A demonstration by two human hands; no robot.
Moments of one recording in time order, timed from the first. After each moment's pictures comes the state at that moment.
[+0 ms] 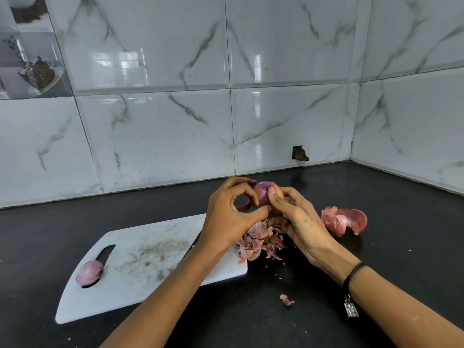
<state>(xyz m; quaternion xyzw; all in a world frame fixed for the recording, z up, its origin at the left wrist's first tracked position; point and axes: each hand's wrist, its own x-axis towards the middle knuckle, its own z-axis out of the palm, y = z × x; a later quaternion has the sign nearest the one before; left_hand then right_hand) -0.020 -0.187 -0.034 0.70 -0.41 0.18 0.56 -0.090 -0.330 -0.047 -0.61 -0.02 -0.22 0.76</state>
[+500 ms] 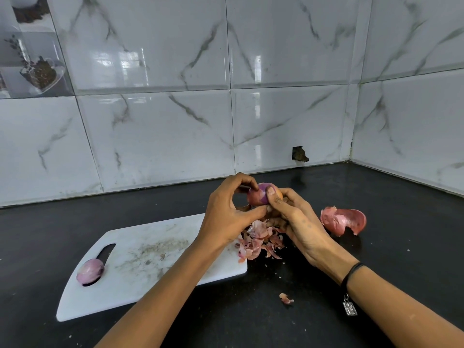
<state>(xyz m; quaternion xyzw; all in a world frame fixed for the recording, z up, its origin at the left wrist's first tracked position) -0.016 -0.185 -0.030 0.71 -0.42 0.17 0.55 -0.089 -0.331 -0.049 -0.63 -0.02 -0.22 0.75</state>
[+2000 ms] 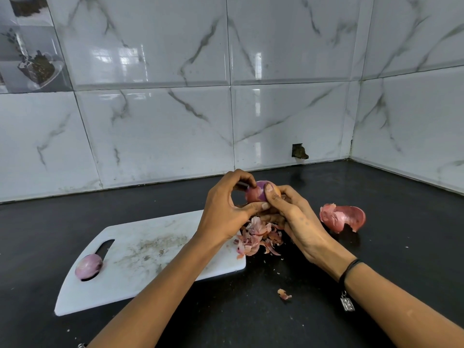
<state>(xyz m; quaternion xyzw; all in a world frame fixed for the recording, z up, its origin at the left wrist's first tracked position) -0.013 -0.185 -0.032 0.72 -0.42 0.19 0.53 -0.086 -0.332 -0.052 -0.65 -0.02 -0.22 0.73</state>
